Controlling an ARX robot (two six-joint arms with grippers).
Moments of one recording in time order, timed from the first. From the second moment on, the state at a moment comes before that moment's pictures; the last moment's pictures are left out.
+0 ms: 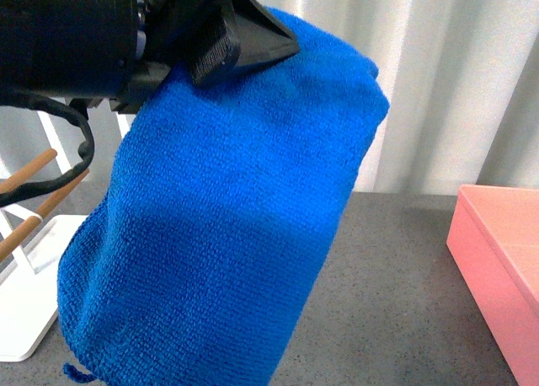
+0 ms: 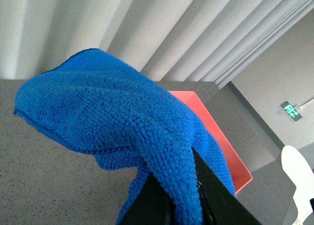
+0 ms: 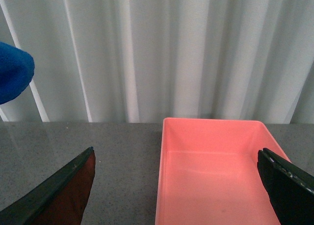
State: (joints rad) left arm -0.42 1.37 0.74 0.51 0.33 -0.47; right arm 0.00 0.00 0.02 0.00 0.00 0.00
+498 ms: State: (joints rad) left arm -0.42 1.38 0.74 0.50 0.32 -0.47; right arm 0.00 0.00 0.02 0.00 0.00 0.00
